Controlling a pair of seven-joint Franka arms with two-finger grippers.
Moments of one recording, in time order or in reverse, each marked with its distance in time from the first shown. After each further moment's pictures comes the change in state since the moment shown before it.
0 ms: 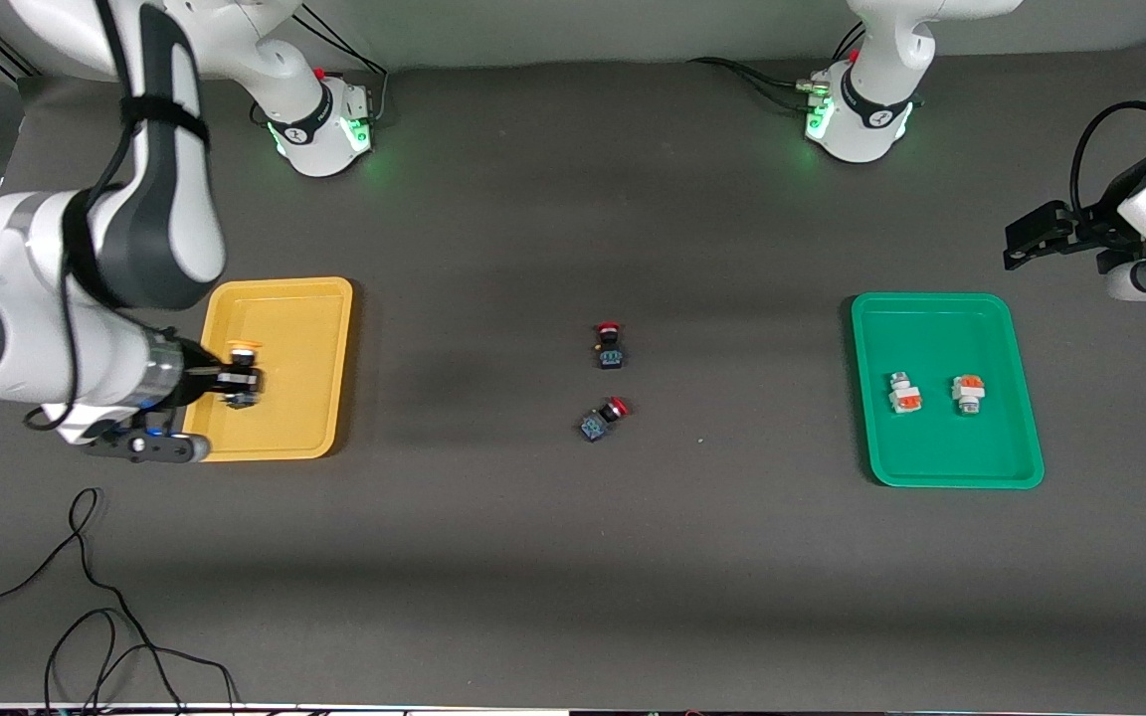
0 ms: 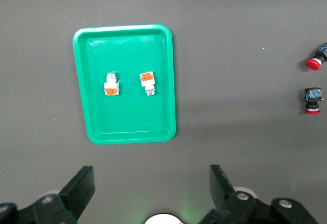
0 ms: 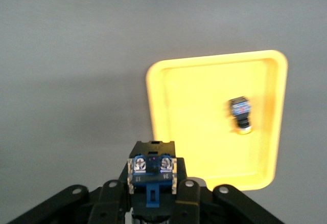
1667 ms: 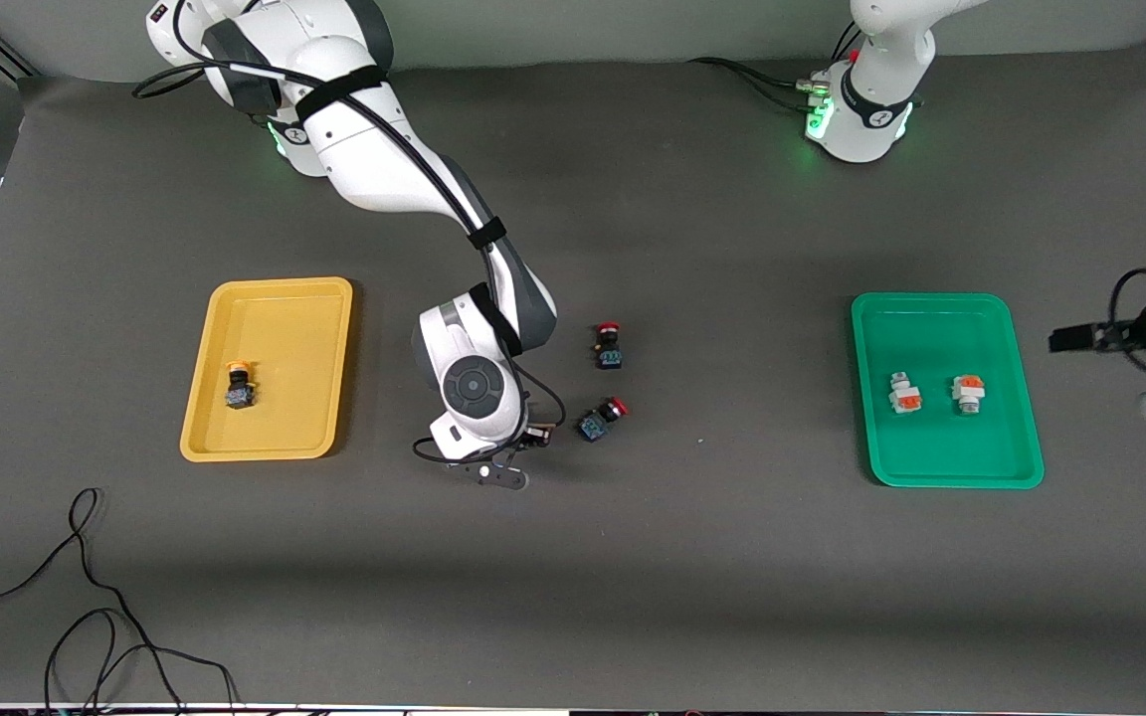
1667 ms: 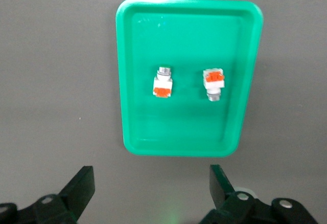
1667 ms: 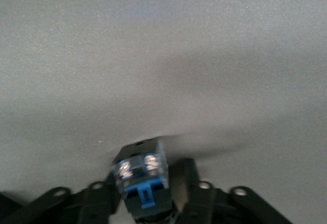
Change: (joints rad) left arm 0.450 0.222 -0.246 -0.036 0.098 0.102 0.105; right arm 0.023 0.519 0.524 0.271 0.007 0.483 0.698
